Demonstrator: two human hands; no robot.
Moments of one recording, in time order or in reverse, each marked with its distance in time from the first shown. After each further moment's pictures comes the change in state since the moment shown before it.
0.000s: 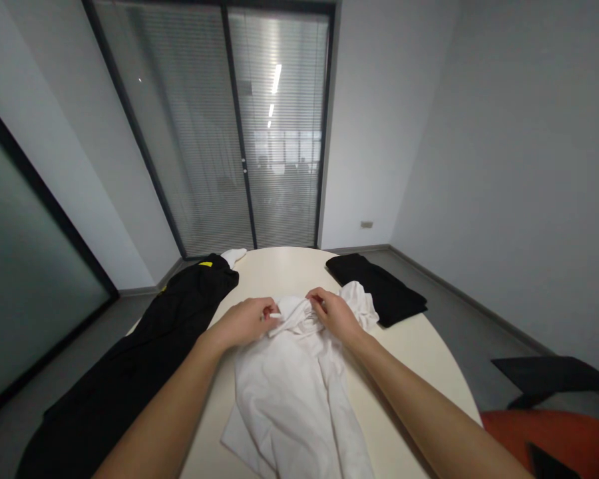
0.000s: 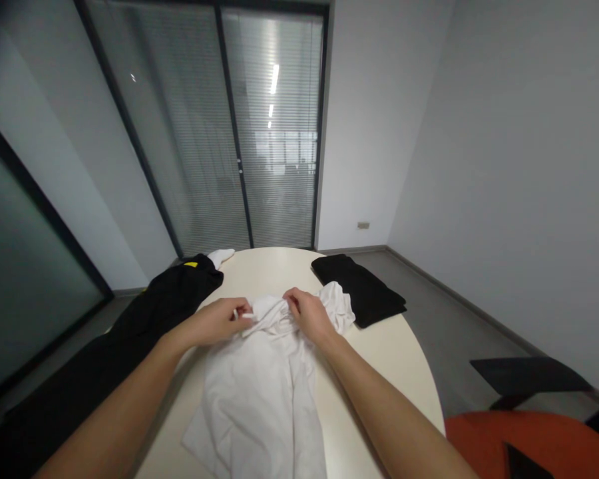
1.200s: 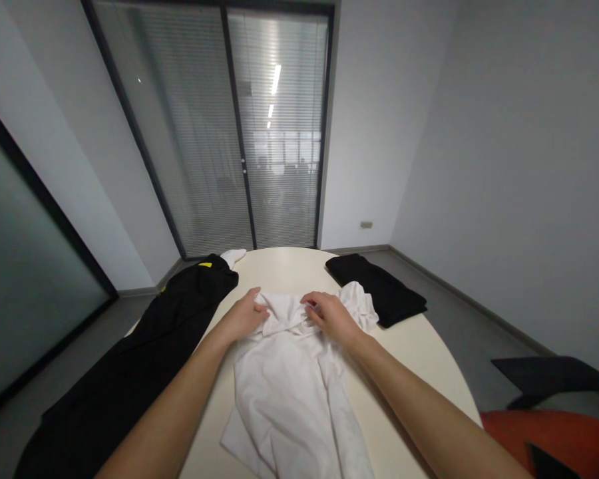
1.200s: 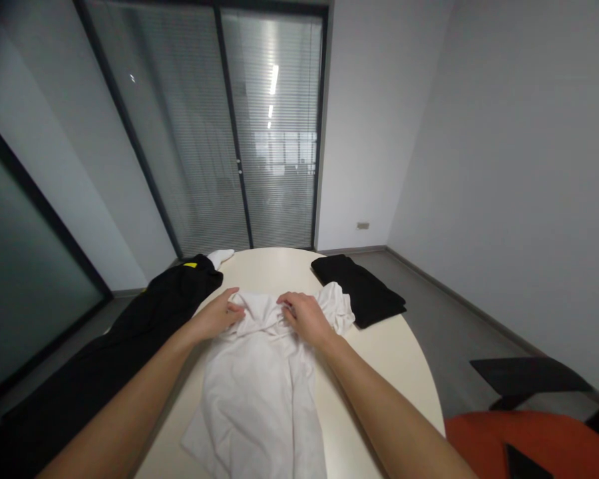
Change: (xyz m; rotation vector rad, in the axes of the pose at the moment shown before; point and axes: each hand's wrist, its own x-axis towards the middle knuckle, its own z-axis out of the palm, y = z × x) left_hand 0.018 -0.037 0.026 -0.292 0.176 -0.274; right_hand 0.000 0.002 0.003 -0.086 -0.058 -0.162
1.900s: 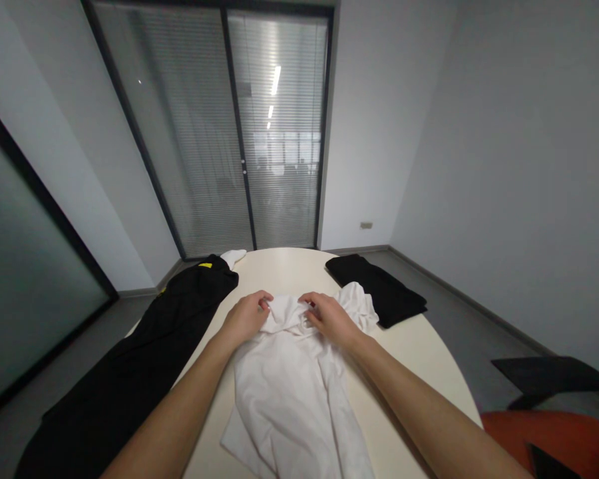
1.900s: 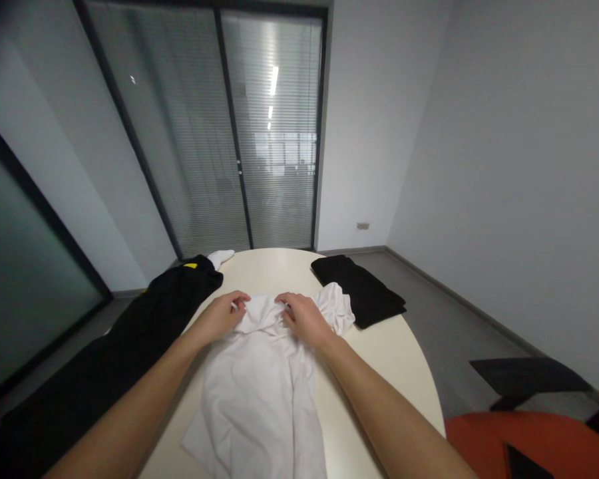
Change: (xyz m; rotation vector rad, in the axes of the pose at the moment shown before) left_hand -0.003 0.012 0.003 0.212 0.087 0.107; right_hand 0.000 -0.002 0.001 0.001 -0.046 0.007
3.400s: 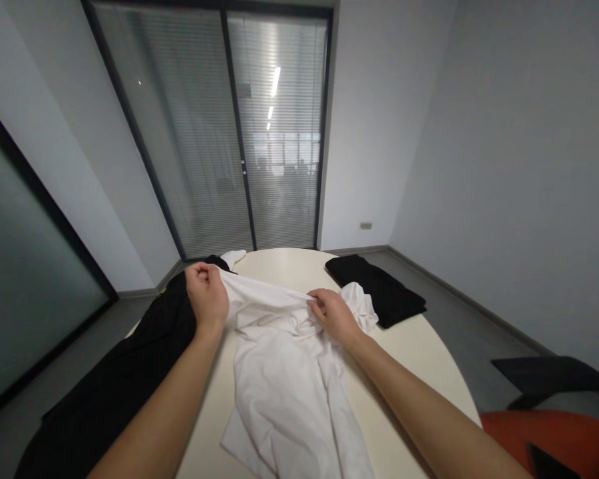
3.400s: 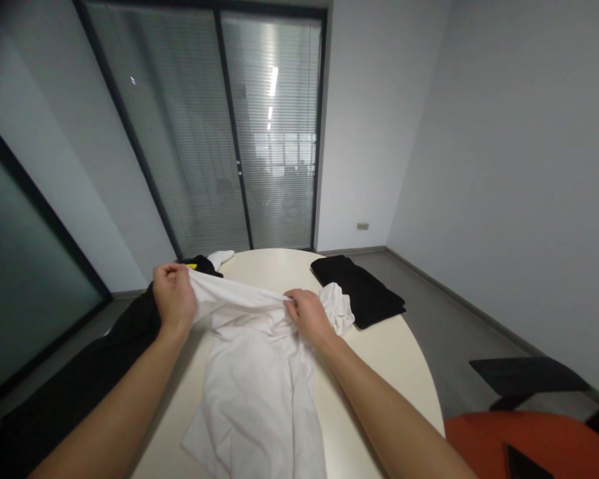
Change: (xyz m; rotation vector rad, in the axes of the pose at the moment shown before) left_hand 0.009 0.006 -0.052 -0.428 1.012 -0.056; right_hand 0.002 0.000 -0.005 -0.049 0.142 0.081
